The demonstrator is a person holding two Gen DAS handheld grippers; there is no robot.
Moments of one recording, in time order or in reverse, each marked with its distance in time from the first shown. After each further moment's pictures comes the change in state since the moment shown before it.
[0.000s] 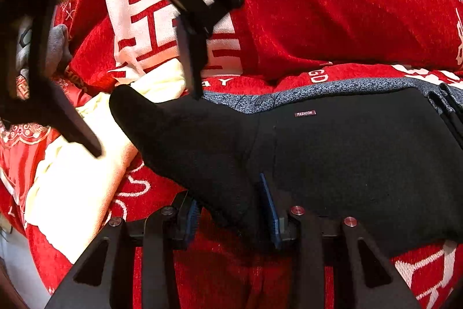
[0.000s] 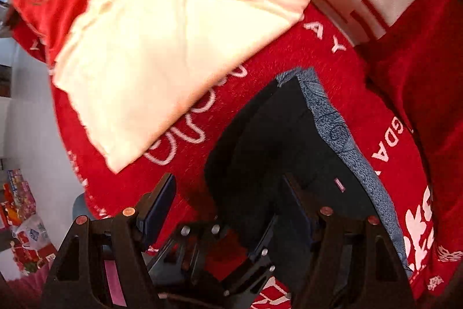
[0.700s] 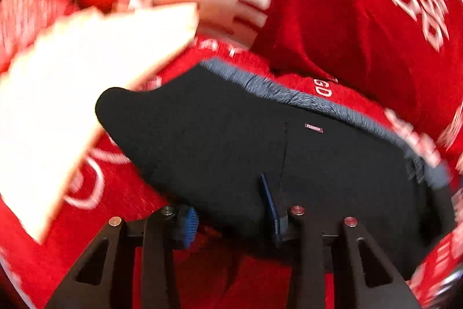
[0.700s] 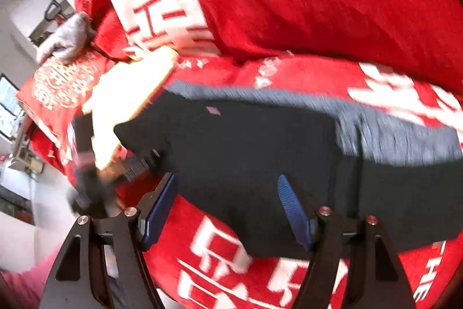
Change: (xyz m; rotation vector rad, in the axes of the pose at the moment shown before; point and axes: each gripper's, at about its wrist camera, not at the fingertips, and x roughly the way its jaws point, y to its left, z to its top) left arm 0.012 0.041 0.007 -0.277 0.167 -0.194; right arm -0.053 -0.146 -0.252 0.435 -0.636 0.182
